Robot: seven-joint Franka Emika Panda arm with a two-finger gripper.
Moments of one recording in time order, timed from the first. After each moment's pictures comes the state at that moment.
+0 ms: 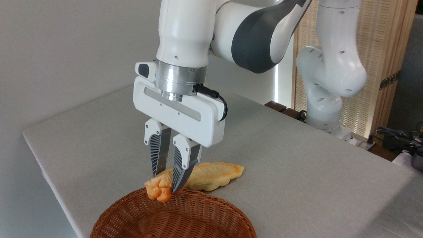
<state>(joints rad) -0.32 -0.05 0.42 -1.98 -0.08 2.26 0.73</state>
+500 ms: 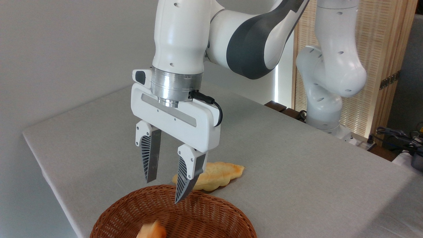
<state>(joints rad) -0.32 -0.03 0.42 -1.97 -0.07 2.28 0.73</state>
